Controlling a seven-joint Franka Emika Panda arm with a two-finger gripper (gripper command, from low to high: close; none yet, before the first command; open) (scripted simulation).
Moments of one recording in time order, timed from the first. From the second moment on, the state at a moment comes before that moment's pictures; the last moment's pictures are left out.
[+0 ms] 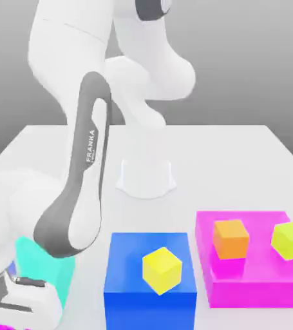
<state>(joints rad) -0.14 0.53 -0.27 -2.12 0.27 2.62 0.35</state>
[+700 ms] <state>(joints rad) 0.20 -0.03 -0.14 -2.45 0.00 2.42 0.96</state>
